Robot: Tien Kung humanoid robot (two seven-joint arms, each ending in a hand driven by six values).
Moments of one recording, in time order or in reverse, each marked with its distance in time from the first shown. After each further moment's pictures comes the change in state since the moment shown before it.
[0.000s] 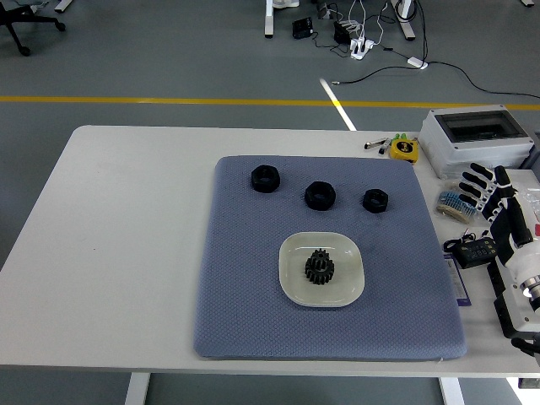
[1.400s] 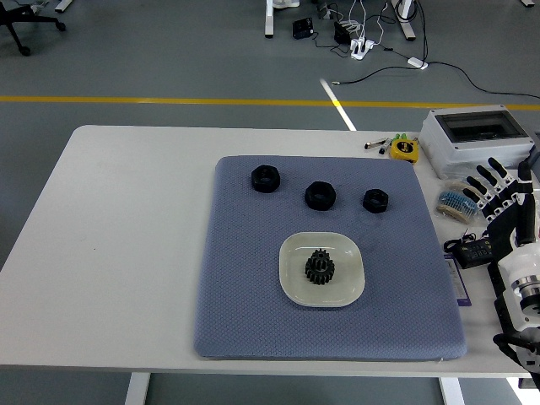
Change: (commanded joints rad) left arm 0.021 0.006 -0.075 -0.005 0.128 -0.014 0.034; right arm 0.014 0.014 -0.060 -0.024 0.206 -0.076 0.096
